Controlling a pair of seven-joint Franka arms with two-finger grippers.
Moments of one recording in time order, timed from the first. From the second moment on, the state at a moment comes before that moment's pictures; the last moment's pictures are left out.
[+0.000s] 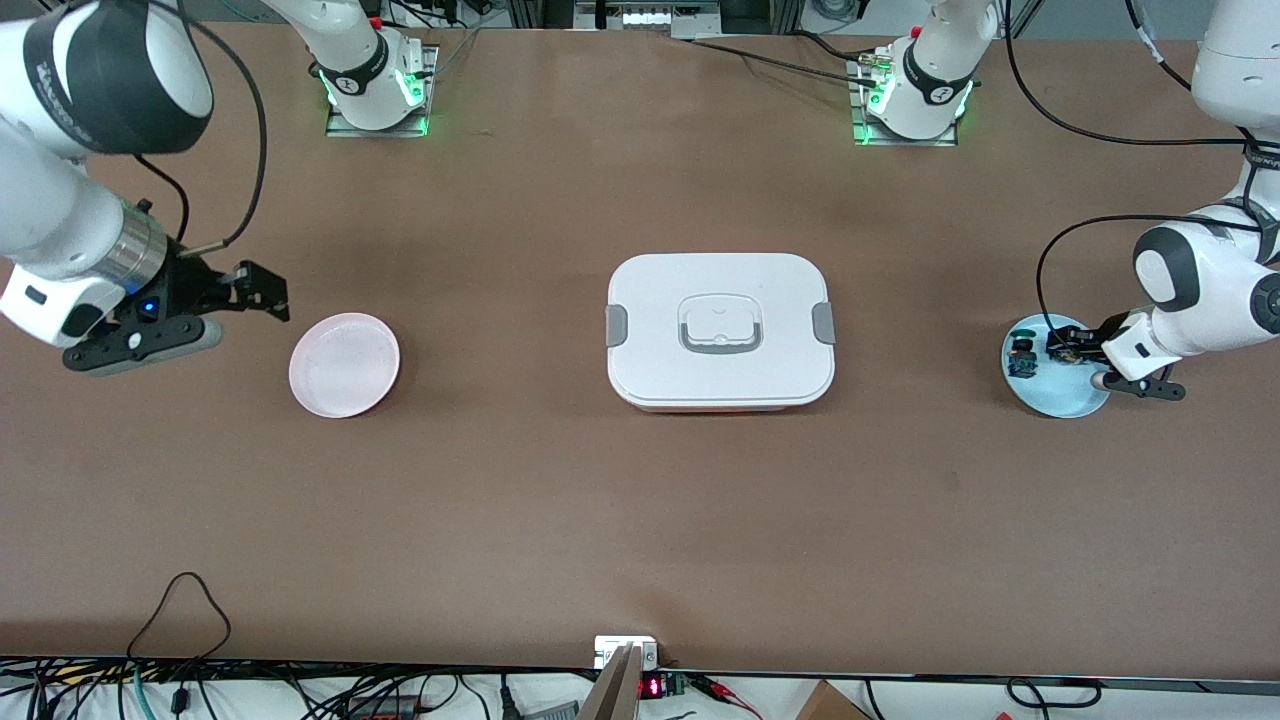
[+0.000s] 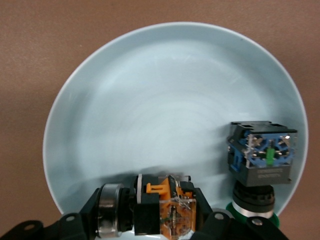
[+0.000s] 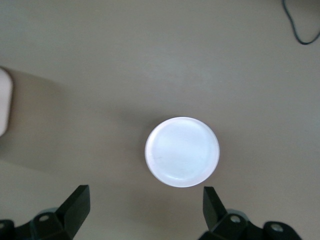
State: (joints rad) left arm 0.36 0.50 0.03 -2.06 -0.01 2.37 0.53; right arm 0.09 0.15 0.05 -1.61 0.06 1.75 -0.15
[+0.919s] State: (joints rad) left arm 0.21 0.15 0.01 -1.93 -0.05 2.05 0.40; right arm 0.04 -0.17 0.03 -2.16 0.08 2.02 -0.15
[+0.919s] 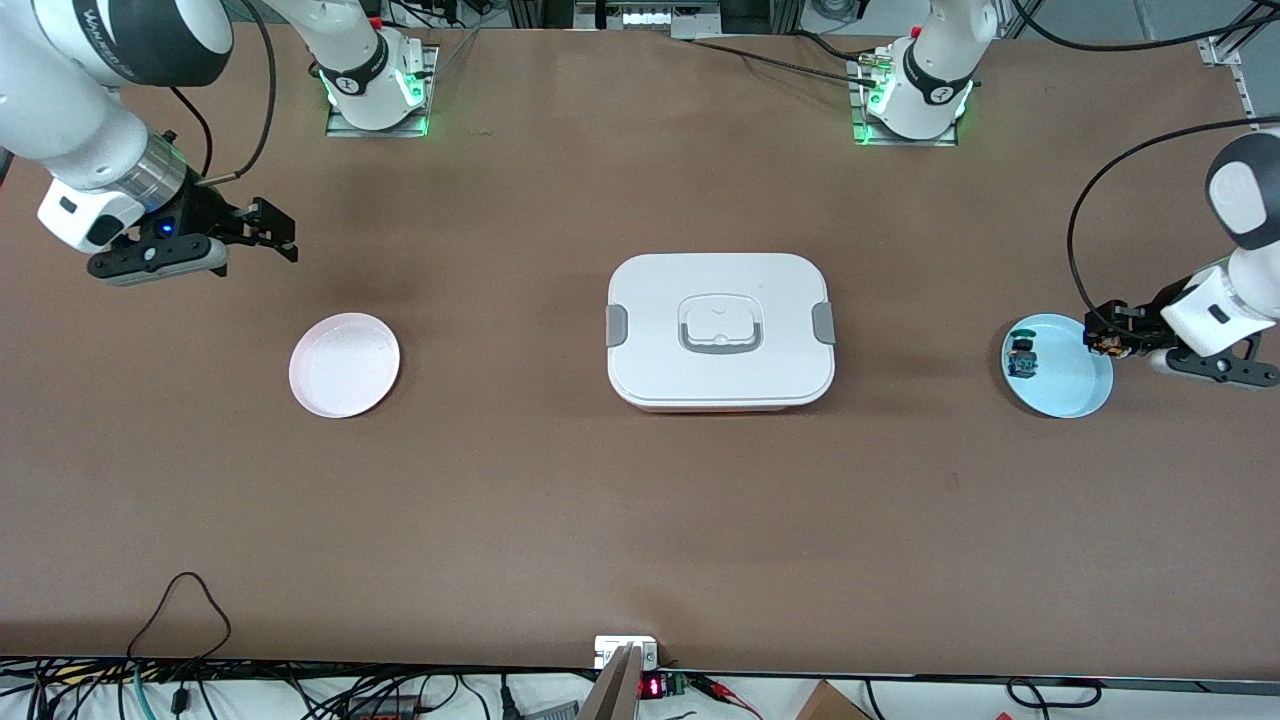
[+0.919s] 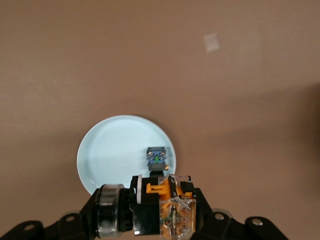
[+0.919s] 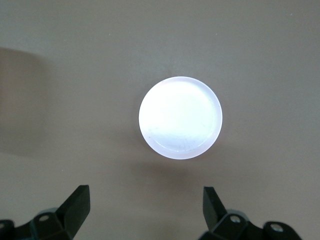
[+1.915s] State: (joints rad) left arm 0.11 0.13 0.01 -1.82 -0.92 1.78 1.10; right arm 0.07 0.04 0.01 -2.23 1.30 1.76 -0.42
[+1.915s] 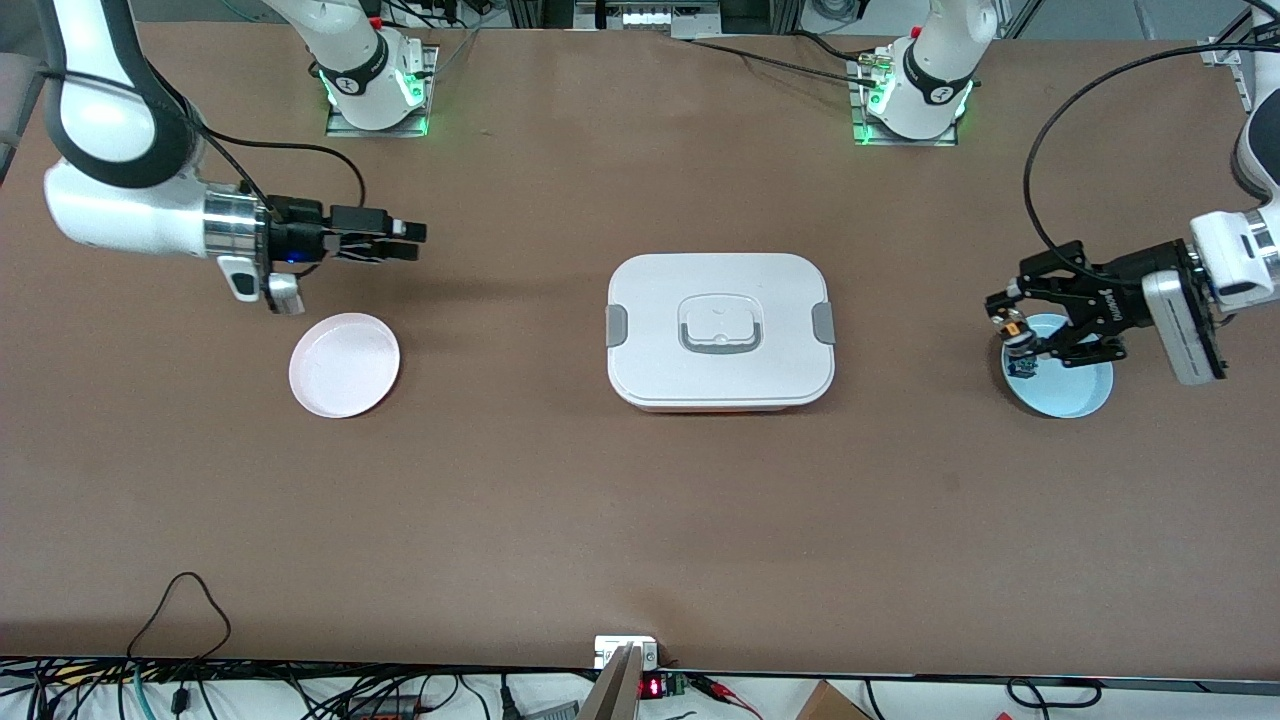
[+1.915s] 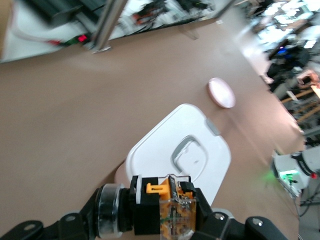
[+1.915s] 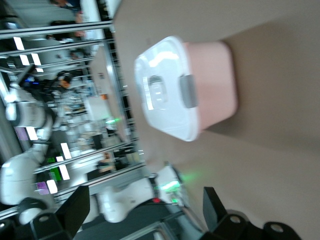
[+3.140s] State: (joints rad) left arm -0.08 0.30 -0.06 -1.97 -1.43 1.57 1.93; right arm 0.79 0.29 0.02 -1.92 2.34 2.45 -0.43
